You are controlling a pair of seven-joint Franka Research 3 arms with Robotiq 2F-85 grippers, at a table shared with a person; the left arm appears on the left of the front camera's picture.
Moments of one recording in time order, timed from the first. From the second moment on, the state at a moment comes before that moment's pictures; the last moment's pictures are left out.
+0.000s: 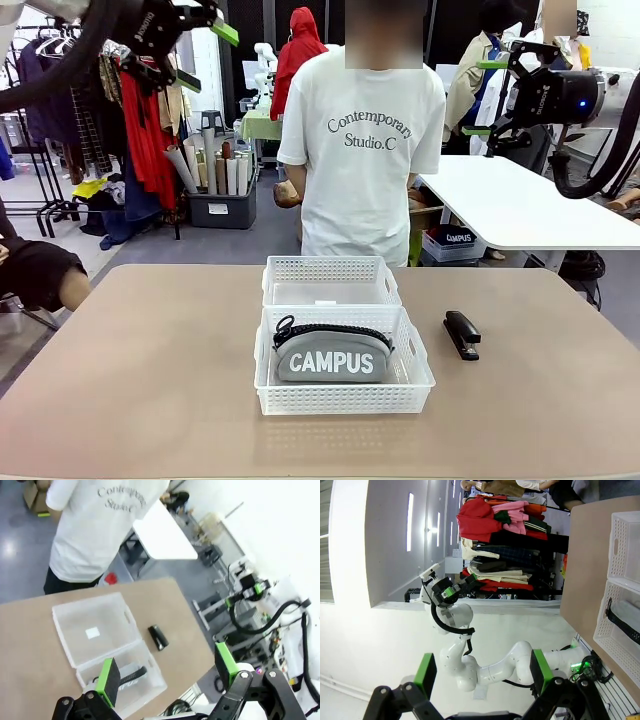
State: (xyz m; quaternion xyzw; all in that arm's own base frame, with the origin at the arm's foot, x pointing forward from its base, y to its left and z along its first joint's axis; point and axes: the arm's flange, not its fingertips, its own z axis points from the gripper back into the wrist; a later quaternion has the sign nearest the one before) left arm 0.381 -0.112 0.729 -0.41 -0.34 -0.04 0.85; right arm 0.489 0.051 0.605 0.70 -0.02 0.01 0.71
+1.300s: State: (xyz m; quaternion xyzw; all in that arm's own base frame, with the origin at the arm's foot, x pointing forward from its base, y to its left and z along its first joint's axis) left arm 0.415 -0.052 0.691 -0.47 -0.27 0.15 0.83; right arm 0.489 0.051 0.605 0.70 -0.02 0.01 0.71
